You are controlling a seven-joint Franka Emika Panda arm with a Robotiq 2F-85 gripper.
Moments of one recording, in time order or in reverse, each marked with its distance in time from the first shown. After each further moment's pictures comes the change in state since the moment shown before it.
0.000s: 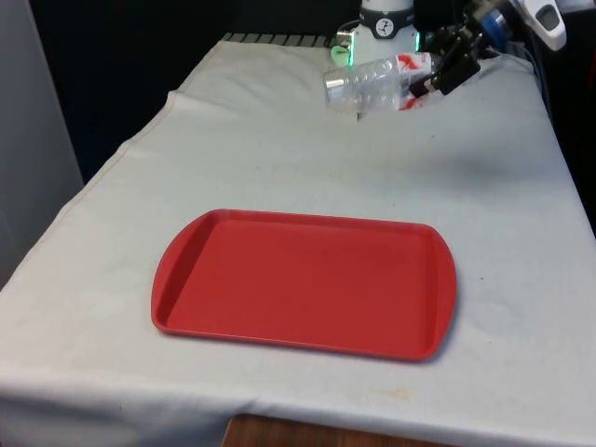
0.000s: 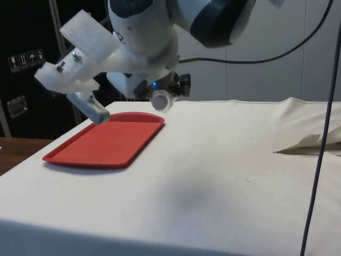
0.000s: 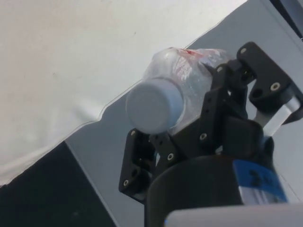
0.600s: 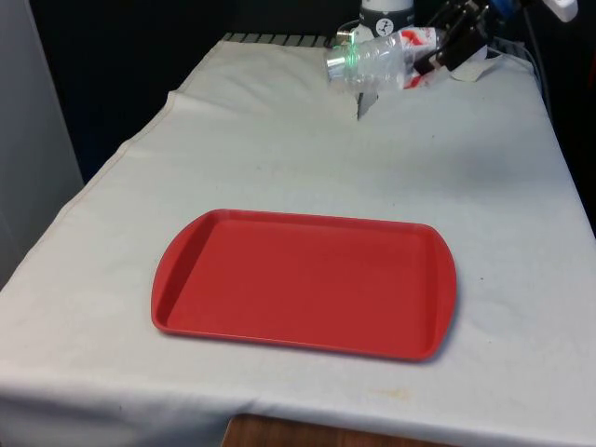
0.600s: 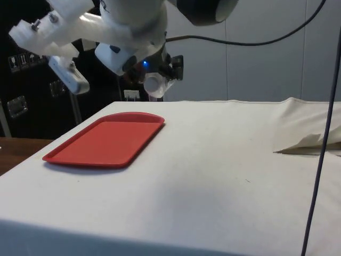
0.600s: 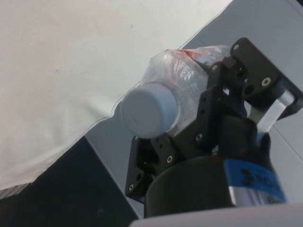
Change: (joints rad) arm -0.002 -0.048 -0.006 0.051 0.074 -0.039 -0.101
